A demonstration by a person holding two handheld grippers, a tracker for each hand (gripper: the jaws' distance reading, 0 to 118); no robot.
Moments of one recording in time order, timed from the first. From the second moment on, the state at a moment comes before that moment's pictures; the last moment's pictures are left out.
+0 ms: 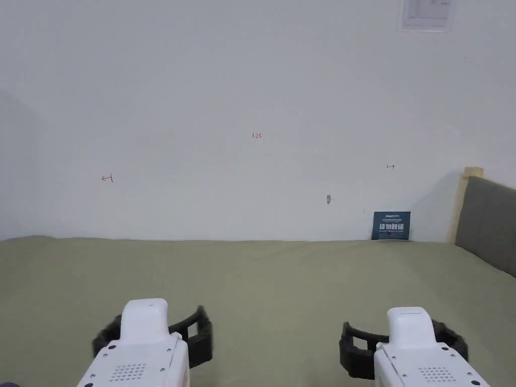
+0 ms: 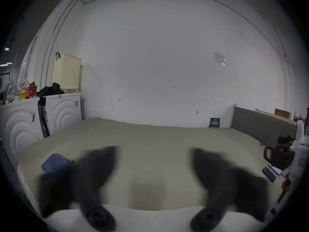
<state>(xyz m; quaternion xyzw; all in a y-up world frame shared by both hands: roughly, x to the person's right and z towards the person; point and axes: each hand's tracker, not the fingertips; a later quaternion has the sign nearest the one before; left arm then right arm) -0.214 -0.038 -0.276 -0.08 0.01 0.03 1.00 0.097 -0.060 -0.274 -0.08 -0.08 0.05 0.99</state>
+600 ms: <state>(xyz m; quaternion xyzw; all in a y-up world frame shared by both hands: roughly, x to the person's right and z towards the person) -0.221 -0.032 -0.275 -0.07 0.01 0.01 1.00 0.107 -0.052 -0.263 -0.05 -0.07 0.01 1.00</state>
